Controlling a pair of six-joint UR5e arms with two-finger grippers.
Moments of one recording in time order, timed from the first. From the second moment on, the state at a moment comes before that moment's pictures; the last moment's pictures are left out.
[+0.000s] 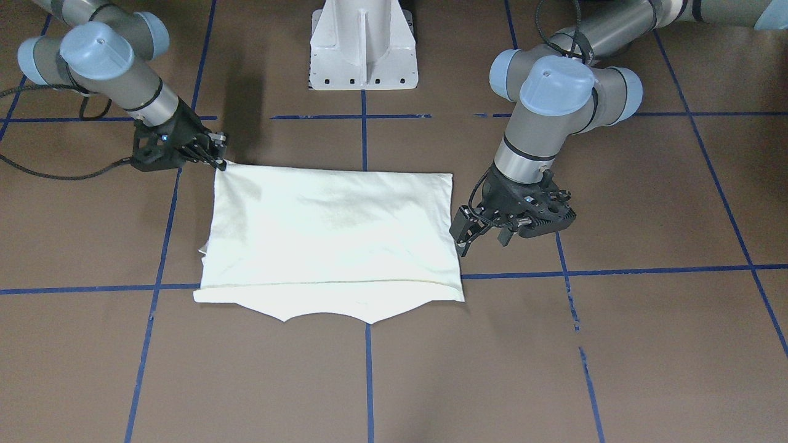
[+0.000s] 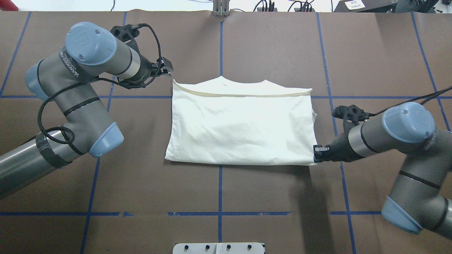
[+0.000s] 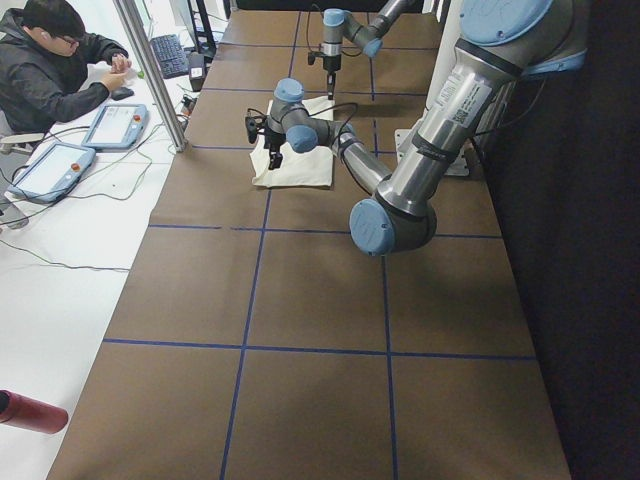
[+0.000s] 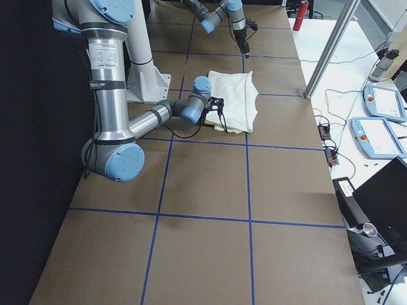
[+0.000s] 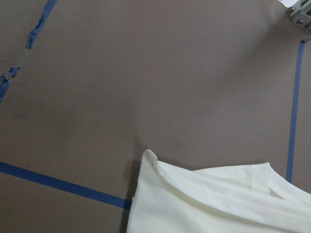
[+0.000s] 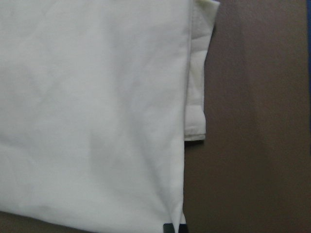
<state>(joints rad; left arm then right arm) -0.75 -2.15 -1.61 -1.91 -1.85 -1.44 0.57 -1.58 1.97 -1.03 2.07 1.30</state>
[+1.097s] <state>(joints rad) -0.59 -2.12 -1.74 -1.90 -1.87 -1.62 0.37 -1.79 2.17 -0.95 2.07 1.39</state>
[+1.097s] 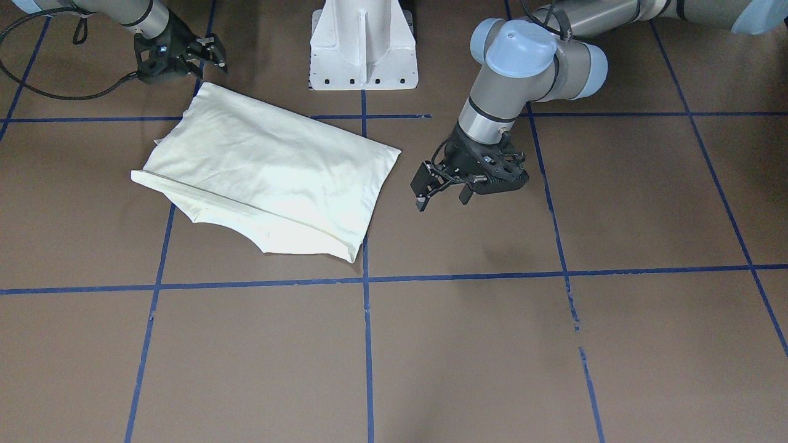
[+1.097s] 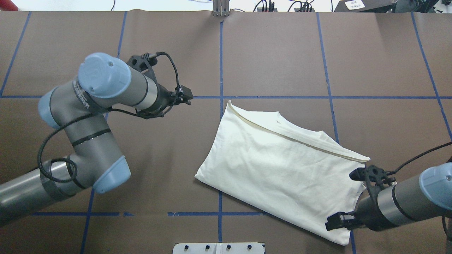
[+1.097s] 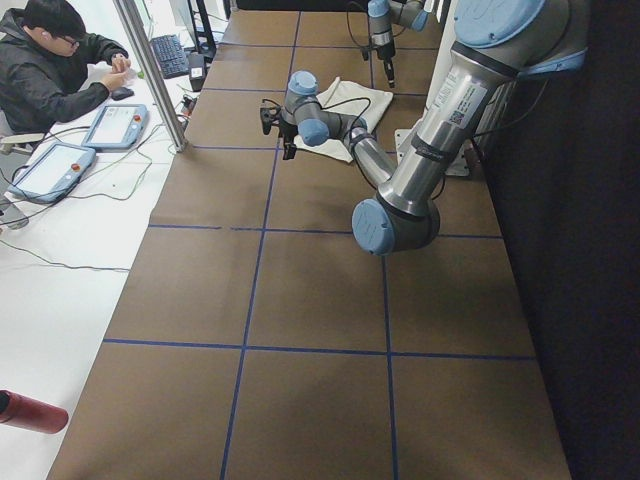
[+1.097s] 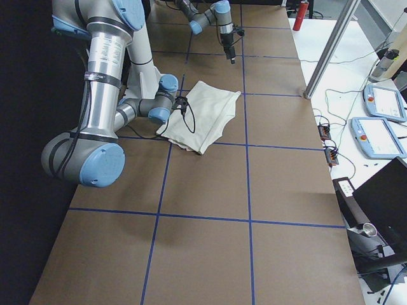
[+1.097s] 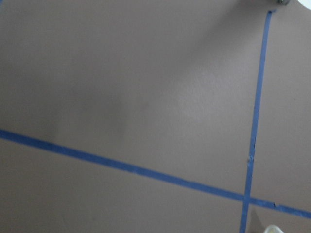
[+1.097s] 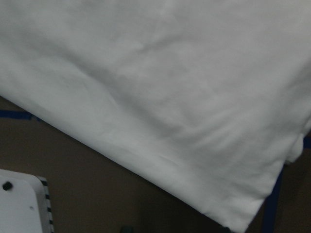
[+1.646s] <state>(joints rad) -0.36 -2.11 -1.74 -1.87 -1.78 -1.95 0.62 -1.63 2.15 -0.94 2.07 1.39</state>
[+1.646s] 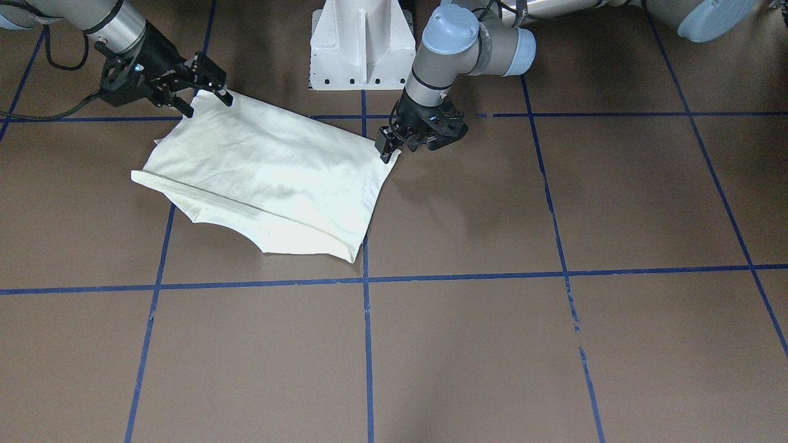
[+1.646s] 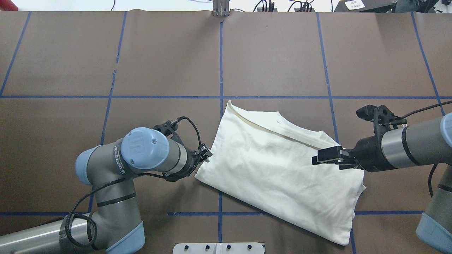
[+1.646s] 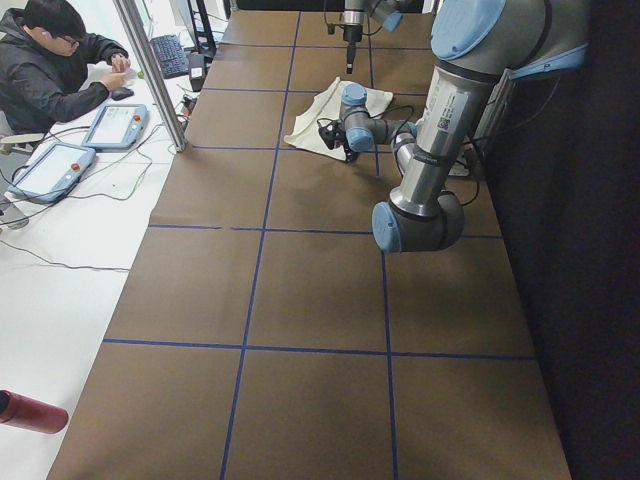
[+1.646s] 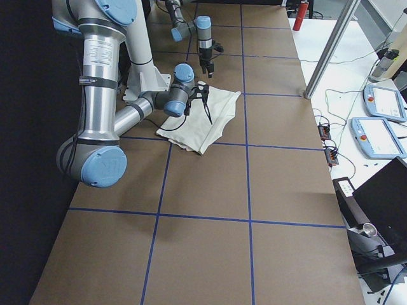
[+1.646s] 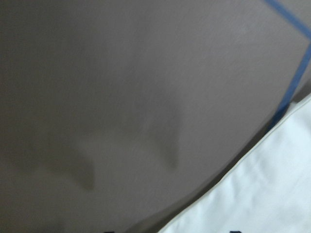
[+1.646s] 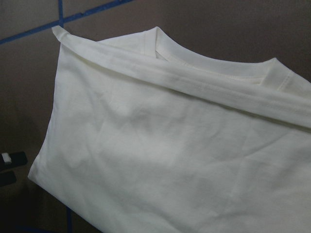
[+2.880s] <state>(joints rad) -0.32 -2.12 -1.72 -1.86 -1.77 -1.96 0.65 -1.61 2.13 -0.95 2.07 1.39</state>
